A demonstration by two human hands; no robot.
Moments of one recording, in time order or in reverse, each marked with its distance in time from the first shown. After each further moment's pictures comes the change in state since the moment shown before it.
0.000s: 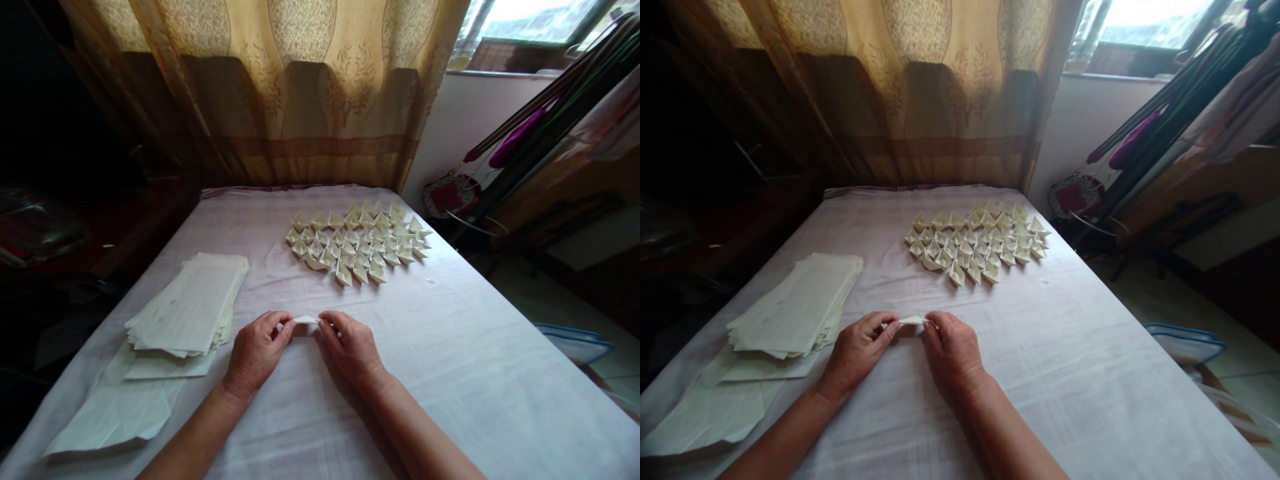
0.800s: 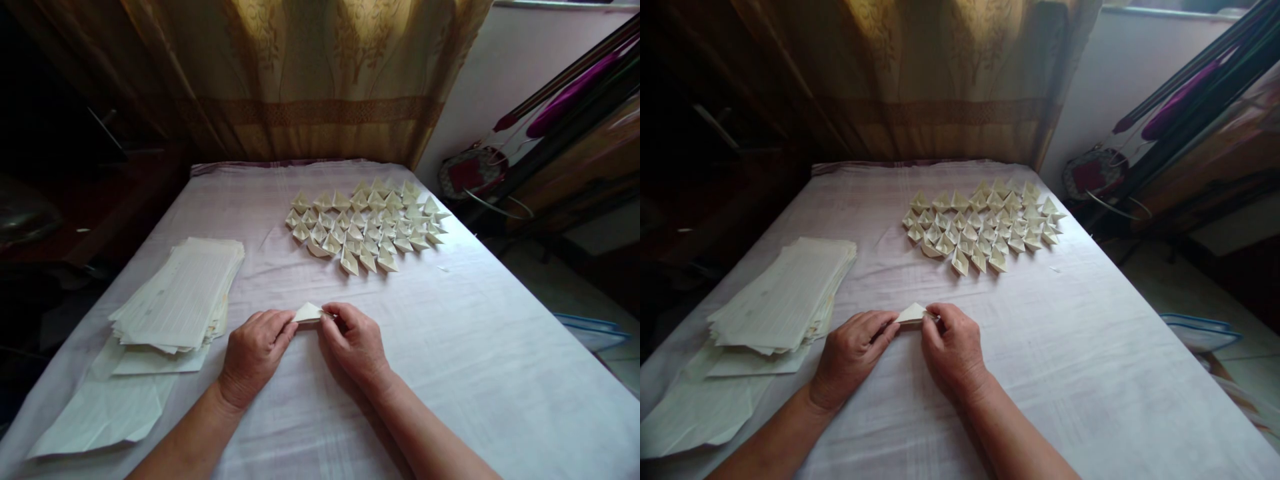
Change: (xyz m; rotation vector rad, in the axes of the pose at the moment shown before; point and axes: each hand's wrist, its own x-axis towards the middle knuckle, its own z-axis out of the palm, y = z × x) left_hand -0.009 -0.002 0.001 0.221 0.003 0.267; right_hand 0.001 -0.008 0.002 0.154 0.085 0.150
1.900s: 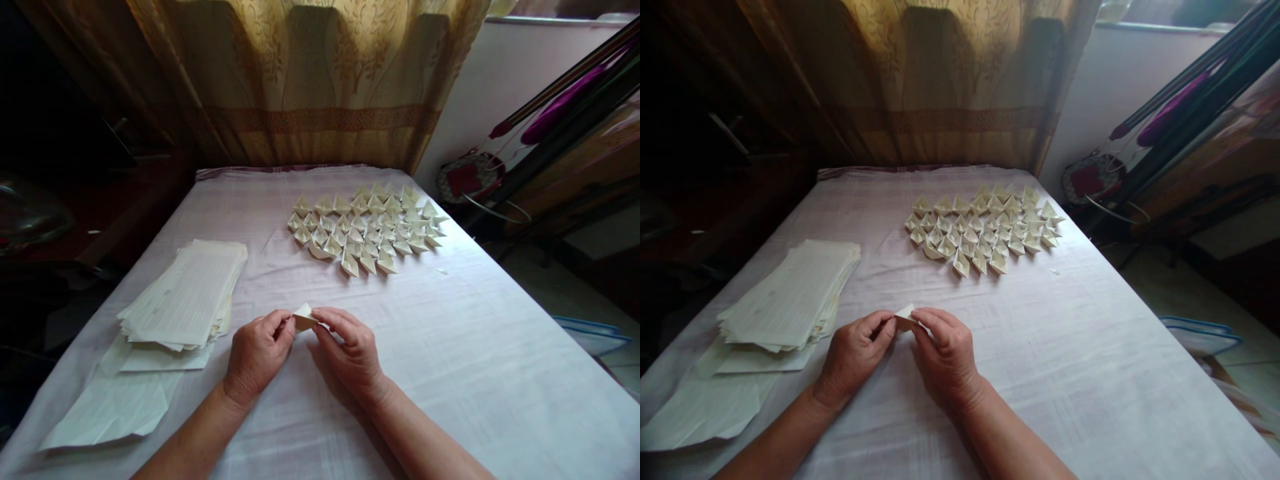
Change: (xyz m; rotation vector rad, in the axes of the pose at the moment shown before) left_hand 0.003 0.010 -0.003 -0.062 -0.073 -0.301; right_hand -0.007 -0.005 0.008 0.198 0.063 -0.248
